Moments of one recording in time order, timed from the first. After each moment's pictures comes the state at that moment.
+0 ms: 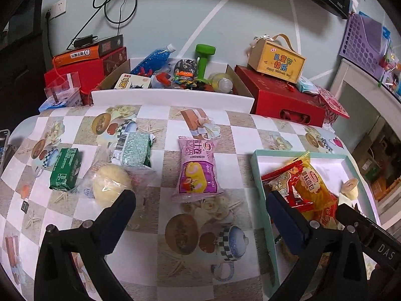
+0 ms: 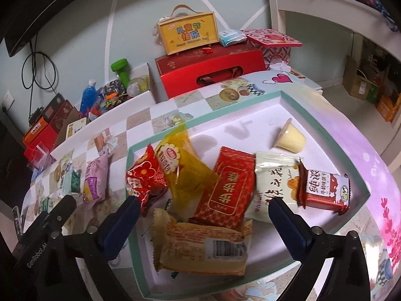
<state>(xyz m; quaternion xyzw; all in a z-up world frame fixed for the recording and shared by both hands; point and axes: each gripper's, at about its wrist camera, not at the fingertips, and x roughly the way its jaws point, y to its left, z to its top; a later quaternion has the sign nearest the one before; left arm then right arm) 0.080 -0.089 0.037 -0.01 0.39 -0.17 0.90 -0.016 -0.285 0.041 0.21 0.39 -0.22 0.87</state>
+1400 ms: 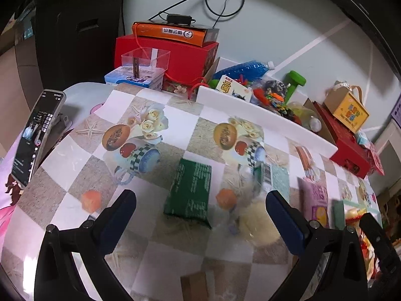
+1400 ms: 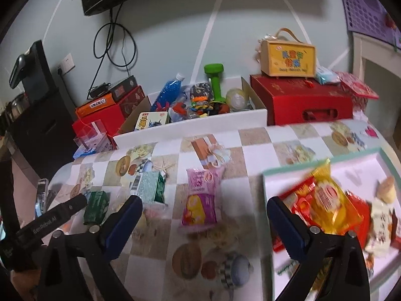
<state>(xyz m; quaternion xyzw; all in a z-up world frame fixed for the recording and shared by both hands) 0.153 0.088 0.023 -0.11 0.41 -0.05 0.90 0.078 -0.151 0.054 0.12 0.33 -0.07 0.93</state>
